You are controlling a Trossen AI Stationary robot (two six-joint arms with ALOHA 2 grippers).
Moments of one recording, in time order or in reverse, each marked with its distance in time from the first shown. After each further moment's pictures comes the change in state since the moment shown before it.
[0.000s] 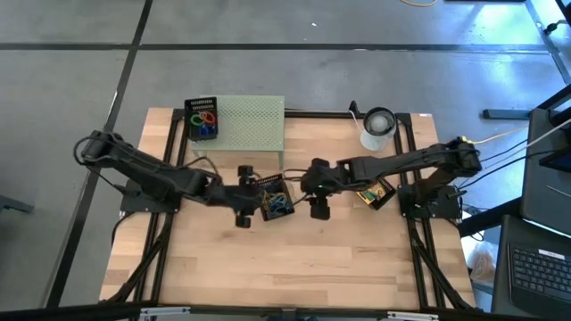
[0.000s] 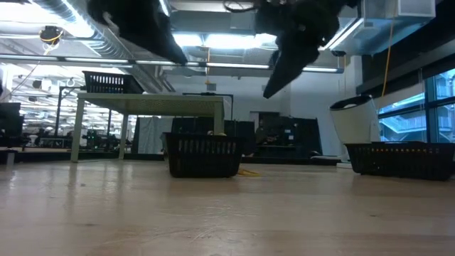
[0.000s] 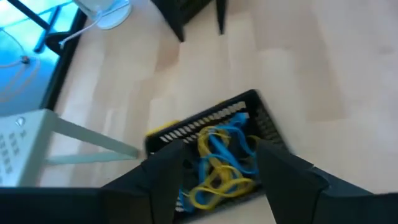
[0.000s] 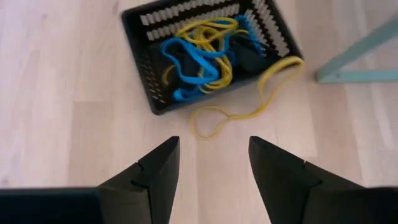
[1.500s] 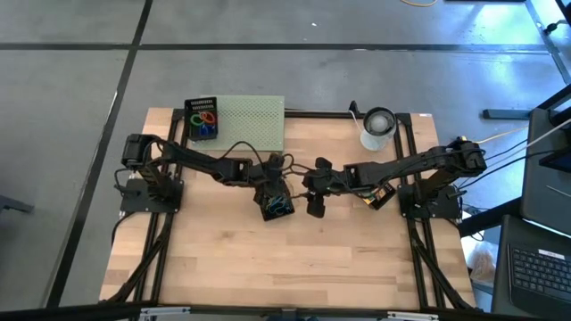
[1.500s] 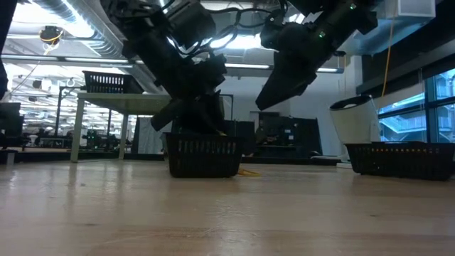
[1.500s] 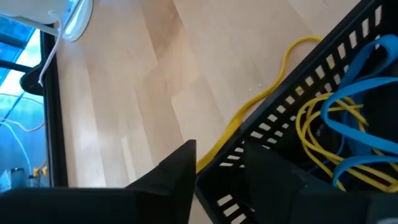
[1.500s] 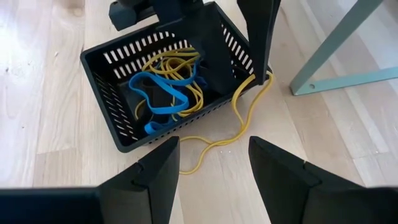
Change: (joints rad) left arm 0.333 0.386 0.000 0.358 0.201 0.689; right arm 0.000 -0.059 -0.257 0.395 0.122 0.112
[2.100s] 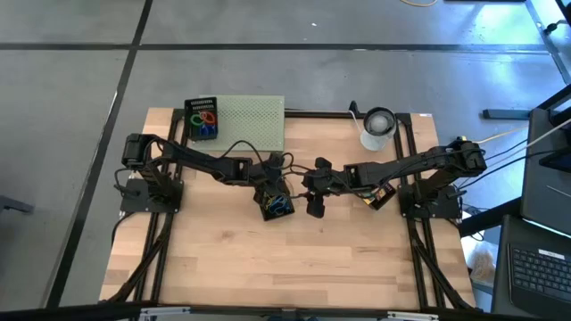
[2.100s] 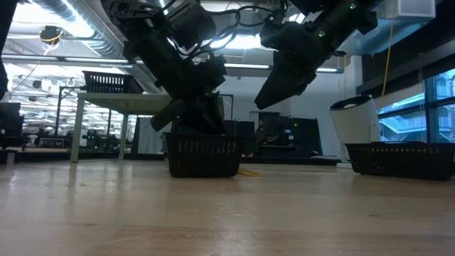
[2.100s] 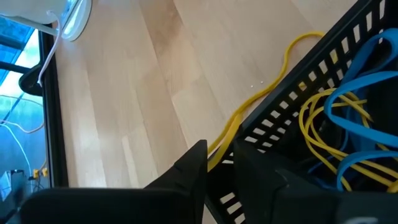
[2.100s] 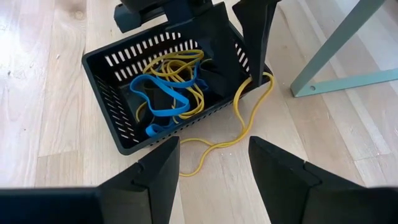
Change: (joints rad) left arm 0.012 0.000 0.000 -0.003 0.011 0.015; right arm 0.000 0.000 0.000 0.008 0.000 0.004
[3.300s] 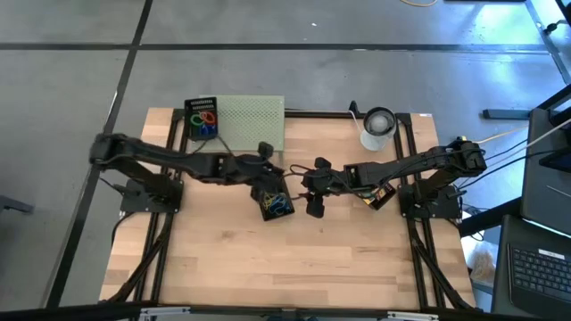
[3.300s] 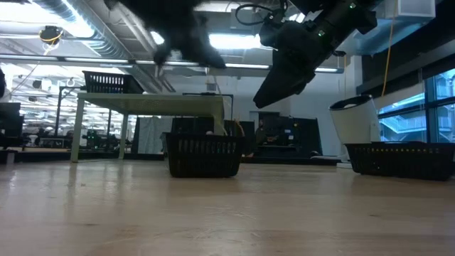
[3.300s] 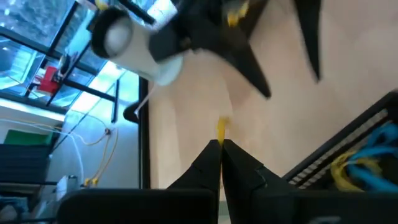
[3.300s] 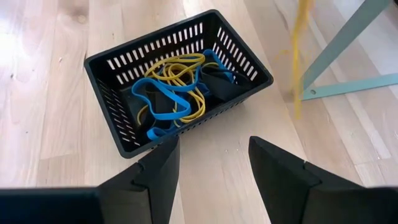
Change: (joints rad) left arm -0.083 -0.267 0.032 -0.051 -0.132 -0.022; right arm 0.000 0.000 0.001 0.009 0.000 -0.005
